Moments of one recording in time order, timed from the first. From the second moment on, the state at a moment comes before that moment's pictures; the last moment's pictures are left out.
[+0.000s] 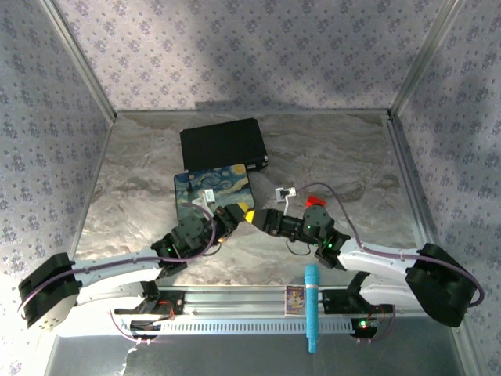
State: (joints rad) left arm -1.05 1.03 0.34 0.61 -0.20 -1.37; right arm 0.87 1.15 0.35 0.78 -0.36 1.16
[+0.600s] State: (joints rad) left arm -1.05 1.02 0.32 0.64 -0.22 -1.39; right arm 0.90 1.22 0.35 0.86 -0.33 1.20
